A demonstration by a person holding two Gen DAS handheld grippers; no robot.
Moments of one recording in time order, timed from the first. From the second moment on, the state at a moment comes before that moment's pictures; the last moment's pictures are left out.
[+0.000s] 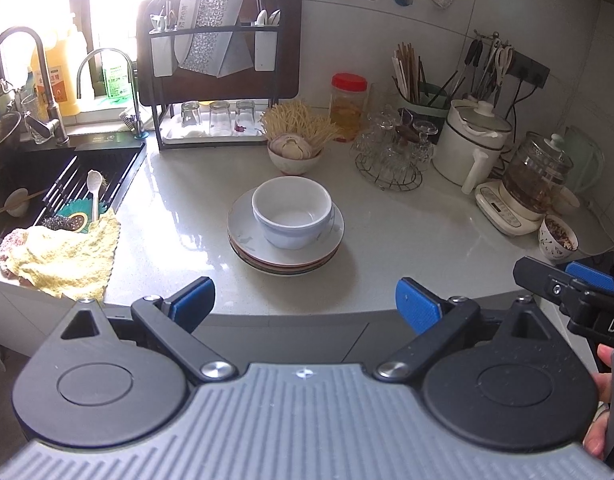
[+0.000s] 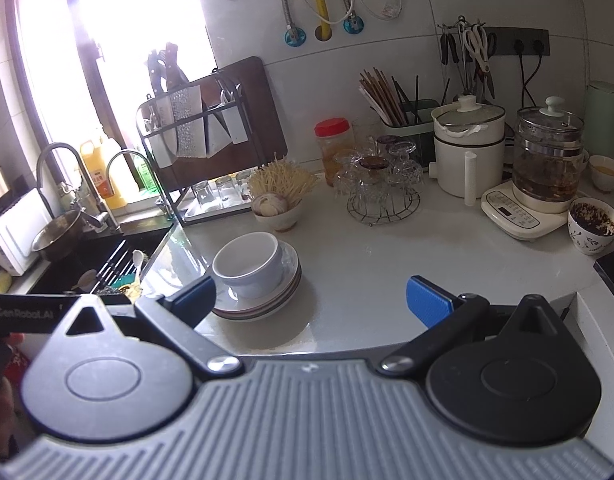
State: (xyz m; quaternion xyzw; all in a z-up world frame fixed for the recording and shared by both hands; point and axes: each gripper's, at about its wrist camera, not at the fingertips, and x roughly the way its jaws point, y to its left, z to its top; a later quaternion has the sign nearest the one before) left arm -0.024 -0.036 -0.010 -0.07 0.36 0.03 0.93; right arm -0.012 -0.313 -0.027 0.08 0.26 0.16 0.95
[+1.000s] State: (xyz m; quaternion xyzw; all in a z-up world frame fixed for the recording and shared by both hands) left arm -0.036 -0.047 -0.010 -0.05 0.35 0.02 0.94; right arm -0.018 -0.314 -0.028 0.08 0.26 0.16 0.95
